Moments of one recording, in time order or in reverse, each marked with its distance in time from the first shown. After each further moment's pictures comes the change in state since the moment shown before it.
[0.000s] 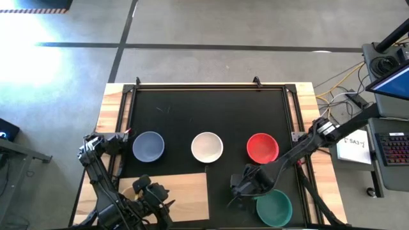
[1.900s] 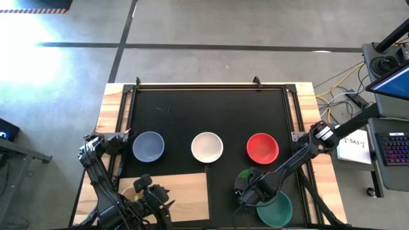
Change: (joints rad) left arm -0.002 0.003 -0.017 0.004 -0.009 0.068; right arm 0.079 0.044 -0.128 0.102 0.128 0.136
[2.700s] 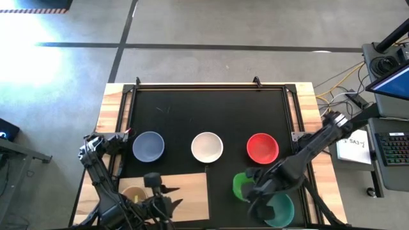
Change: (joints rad) left arm 0.012 0.001 -0.020 0.151 -0.241 0.573; right arm 0.001 -0.258 0.207 -0.088 -0.164 -0.477
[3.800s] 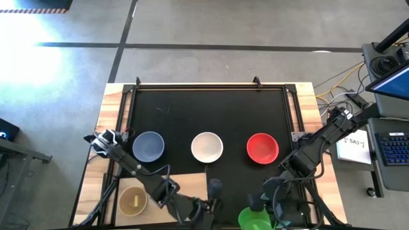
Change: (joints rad) left arm 0.286 0.006 -0.347 1.571 0.582 1.228; right arm 0.005 -0.076 0.083 0.134 -0.546 -1.146
